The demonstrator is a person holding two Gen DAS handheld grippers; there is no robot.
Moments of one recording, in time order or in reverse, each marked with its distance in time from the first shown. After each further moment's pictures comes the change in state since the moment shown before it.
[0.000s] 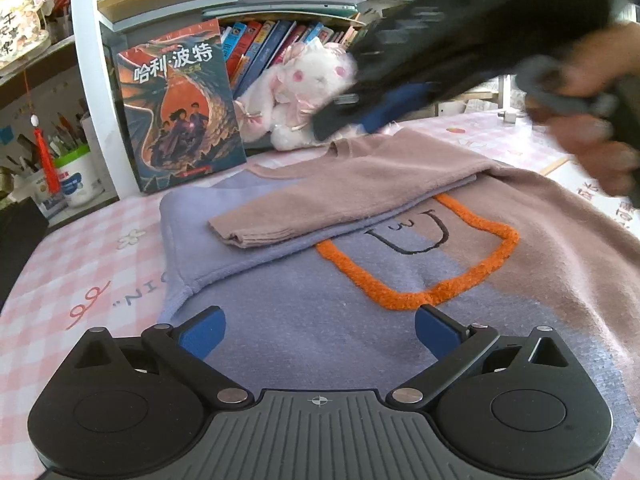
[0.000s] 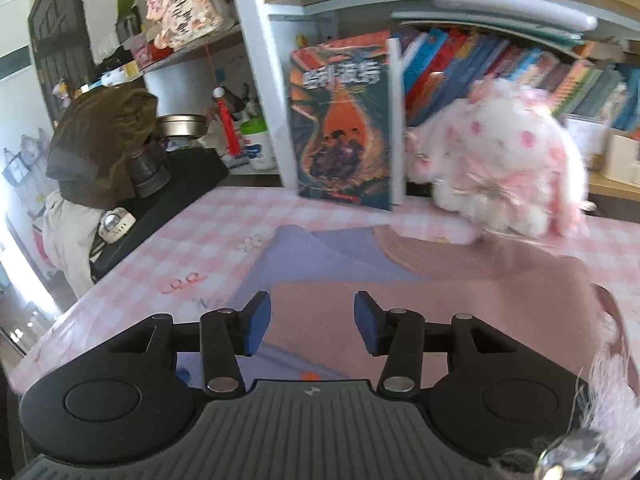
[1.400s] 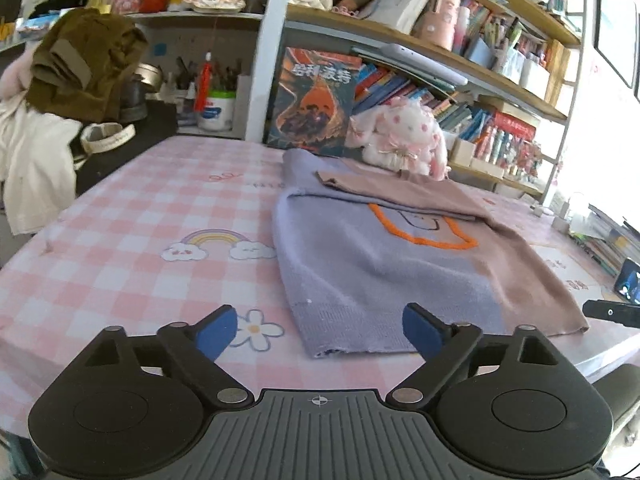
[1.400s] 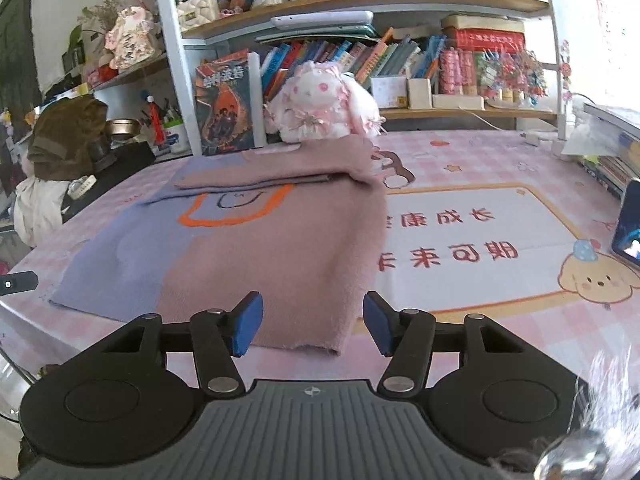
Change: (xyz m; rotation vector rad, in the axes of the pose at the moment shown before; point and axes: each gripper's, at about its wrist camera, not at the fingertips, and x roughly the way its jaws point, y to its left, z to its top) left arm -0.168 0.006 -0.105 -0.445 -0.084 0.102; right arm -0.226 -0.034 -0.218 0.122 -0.102 -0.243
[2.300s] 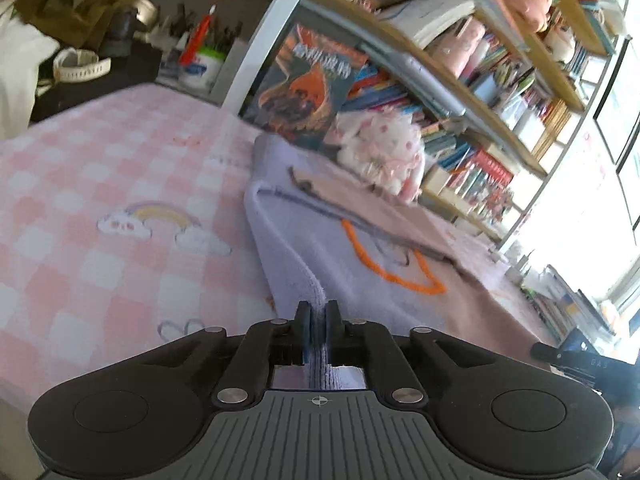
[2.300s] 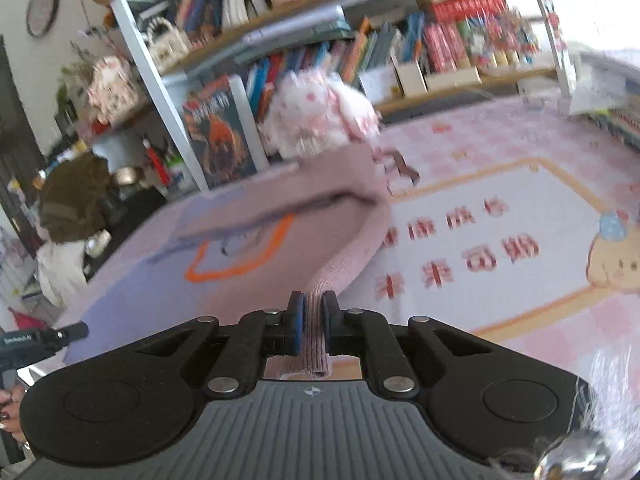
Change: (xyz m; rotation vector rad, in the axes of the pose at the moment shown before) left arm 0.030 0.021 0.007 -0.240 0.046 -0.181; right arm 0.017 -0.027 0.025 0.201 0.012 0.106
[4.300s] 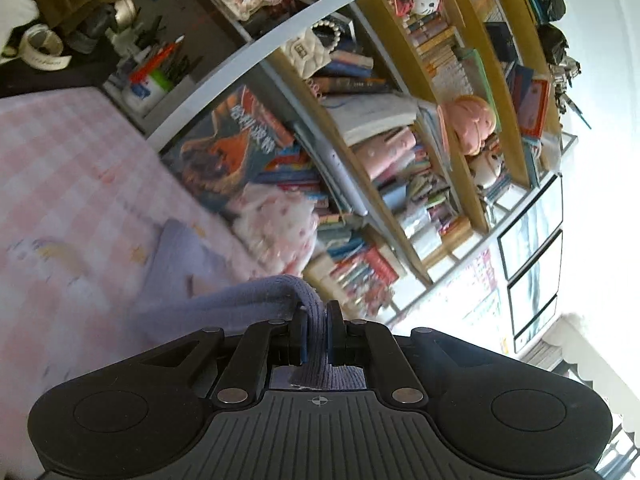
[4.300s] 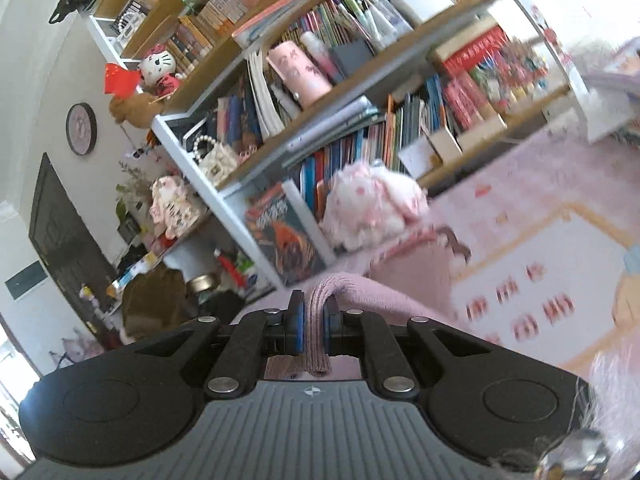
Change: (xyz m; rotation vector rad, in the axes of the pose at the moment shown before) left arm -0.024 0.000 0.055 -0.250 -0.207 -0.374; right arm -0.050 -0.003 0.057 0.183 -0.250 0.234
